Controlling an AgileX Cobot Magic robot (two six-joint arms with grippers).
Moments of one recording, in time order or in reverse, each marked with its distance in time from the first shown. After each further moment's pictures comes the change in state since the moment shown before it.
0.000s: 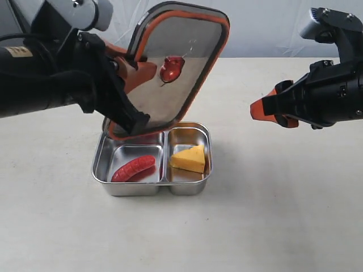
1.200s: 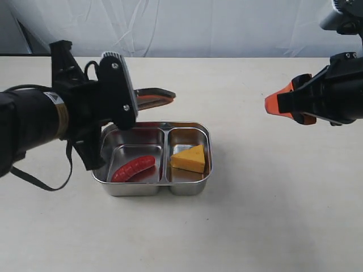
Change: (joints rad) left arm -0.084 0.140 0.065 2.086 0.407 -1.439; right arm 0.000 -0.100 0.000 -0.143 0.002 0.126
